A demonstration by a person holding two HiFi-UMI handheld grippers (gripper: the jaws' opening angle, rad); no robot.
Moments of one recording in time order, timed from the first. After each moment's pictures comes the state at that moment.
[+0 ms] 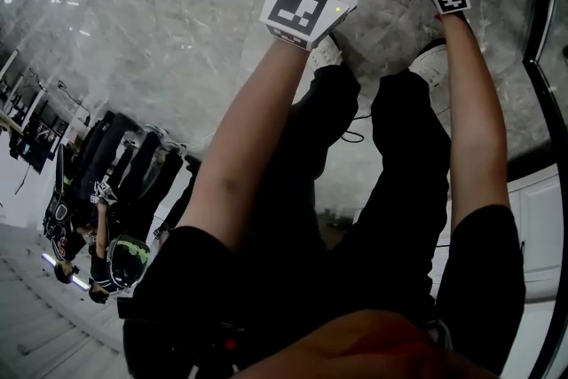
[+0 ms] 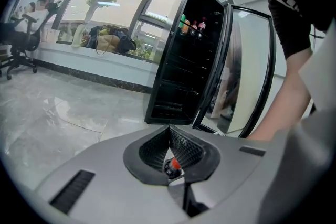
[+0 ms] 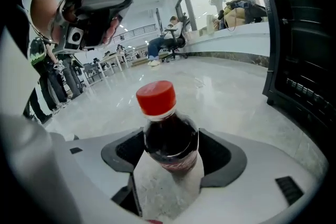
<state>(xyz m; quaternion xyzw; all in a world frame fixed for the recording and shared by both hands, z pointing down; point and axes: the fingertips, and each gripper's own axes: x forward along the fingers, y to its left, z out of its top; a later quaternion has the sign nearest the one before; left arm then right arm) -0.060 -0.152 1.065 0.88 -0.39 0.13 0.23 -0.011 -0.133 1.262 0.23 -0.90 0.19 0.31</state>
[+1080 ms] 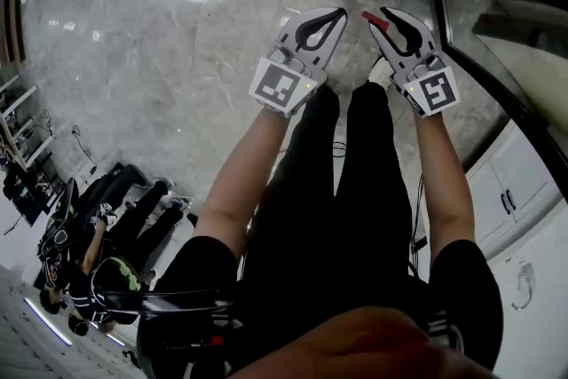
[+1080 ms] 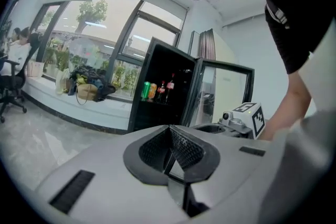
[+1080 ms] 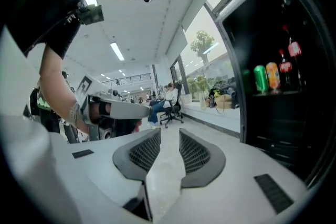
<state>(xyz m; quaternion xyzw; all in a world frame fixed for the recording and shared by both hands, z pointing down) -0.015 -0.101 0.623 0.92 -0.36 0.05 0.16 0.038 -0.091 0.658 0.31 -0.94 0.14 0.07</state>
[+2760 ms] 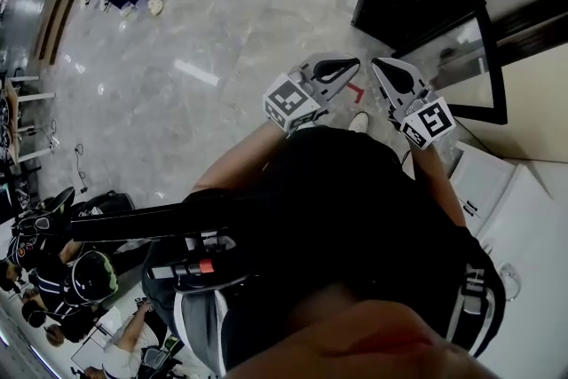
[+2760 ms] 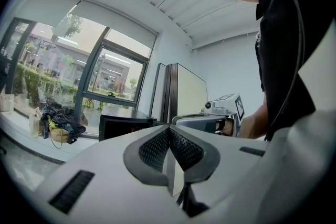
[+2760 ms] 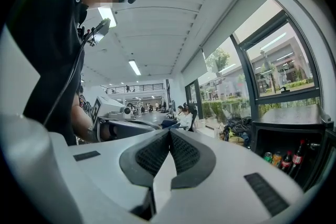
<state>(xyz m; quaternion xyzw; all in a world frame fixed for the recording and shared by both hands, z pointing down) 0.011 0.026 0.246 0.97 -0.25 0.00 0.09 0.035 0.022 0.238 0.26 -0.96 0.06 0.03</state>
